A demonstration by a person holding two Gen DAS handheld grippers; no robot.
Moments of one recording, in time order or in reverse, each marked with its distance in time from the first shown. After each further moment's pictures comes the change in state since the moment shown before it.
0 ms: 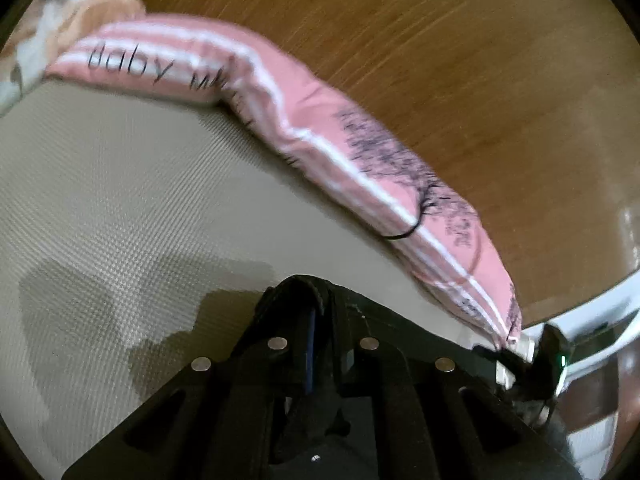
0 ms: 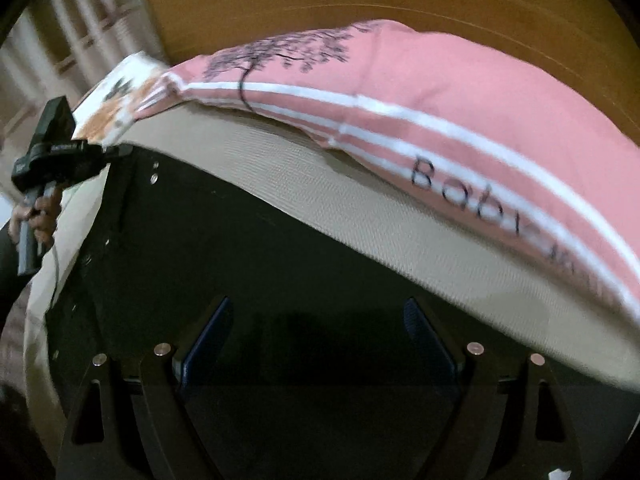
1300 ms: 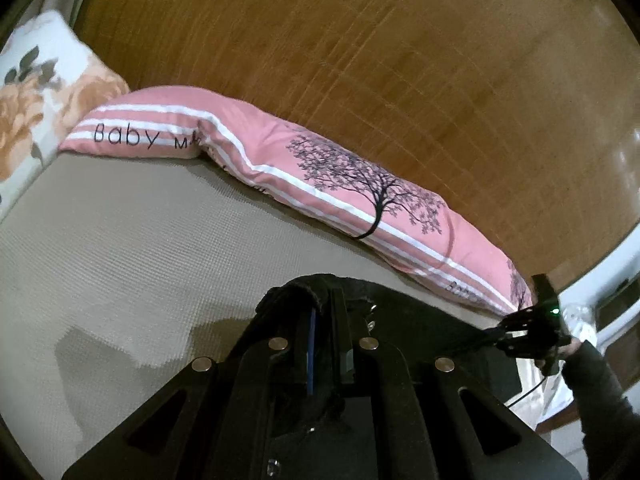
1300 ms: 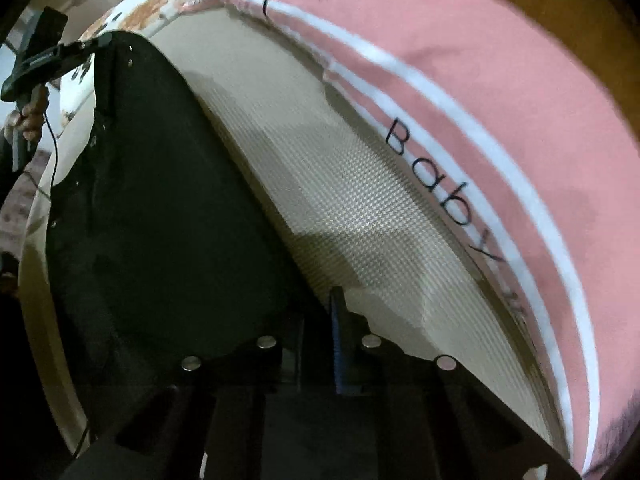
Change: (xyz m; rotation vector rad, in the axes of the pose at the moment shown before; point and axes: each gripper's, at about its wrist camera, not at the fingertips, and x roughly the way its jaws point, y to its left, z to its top) left arm -0.052 -0.045 -0.021 0.168 -0.071 0.062; right arm -0.005 -0.034 0.010 -0.288 0.283 0.057
